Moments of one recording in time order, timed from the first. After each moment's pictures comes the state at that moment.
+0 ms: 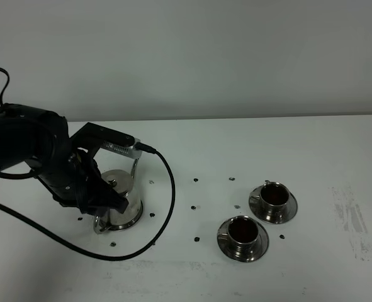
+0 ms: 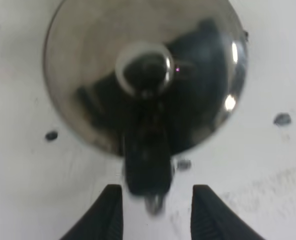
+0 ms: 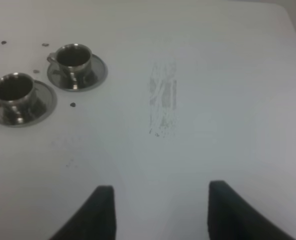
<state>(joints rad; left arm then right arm) -0.34 1.84 -1.27 0.02 0.71 0.12 -0.02 0.00 -0.49 0.06 1.08 -0.13</state>
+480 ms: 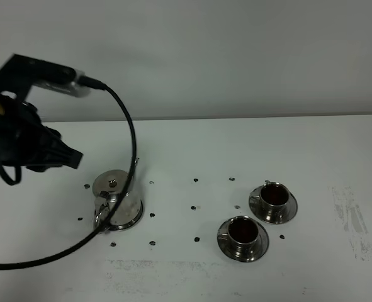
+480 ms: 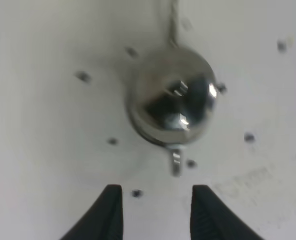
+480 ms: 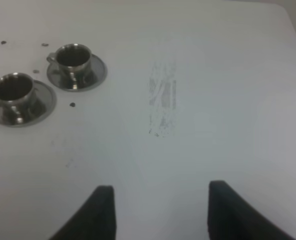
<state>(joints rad) -0.28 1.44 -1.27 0.02 0.79 0.12 -0.02 0.00 -0.49 0.06 1.08 -0.13</state>
